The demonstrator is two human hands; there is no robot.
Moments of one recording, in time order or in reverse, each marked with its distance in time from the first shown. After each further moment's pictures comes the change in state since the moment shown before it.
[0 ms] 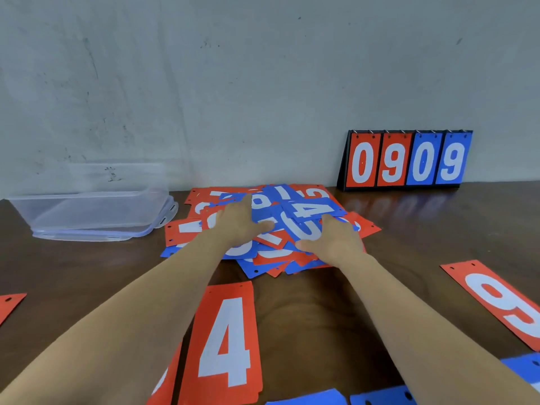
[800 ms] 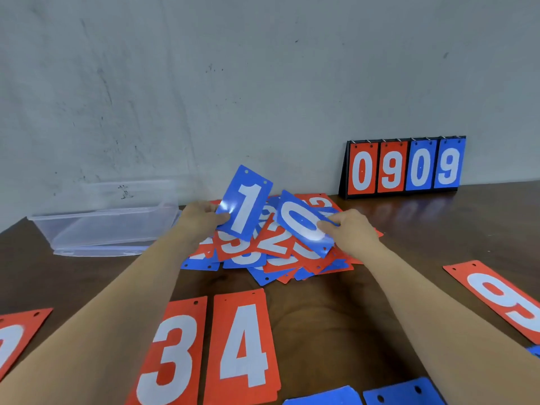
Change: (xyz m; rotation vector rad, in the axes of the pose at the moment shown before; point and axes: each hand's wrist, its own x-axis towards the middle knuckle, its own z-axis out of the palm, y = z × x) left_hand -0.026 -0.039 -0.060 -0.669 0.169 -0.199; right_hand 0.000 0.006 -0.025 0.381 0.136 -0.080
